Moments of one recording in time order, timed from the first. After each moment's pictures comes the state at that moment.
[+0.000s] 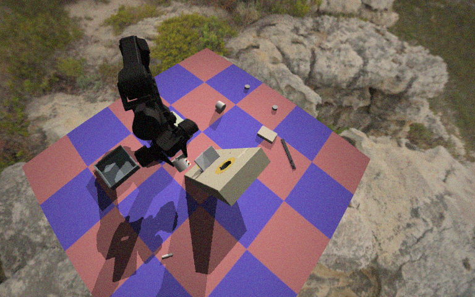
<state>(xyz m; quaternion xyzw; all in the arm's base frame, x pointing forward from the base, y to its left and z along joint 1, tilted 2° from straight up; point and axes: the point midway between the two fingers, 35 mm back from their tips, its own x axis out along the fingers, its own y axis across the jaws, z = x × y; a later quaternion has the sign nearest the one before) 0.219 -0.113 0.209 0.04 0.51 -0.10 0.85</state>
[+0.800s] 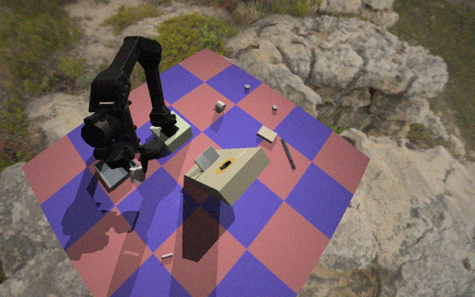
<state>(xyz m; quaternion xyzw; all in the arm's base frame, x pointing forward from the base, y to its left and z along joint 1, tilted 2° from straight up) 0.146 -0.210 0.213 0.20 0.46 -0.38 0.77</state>
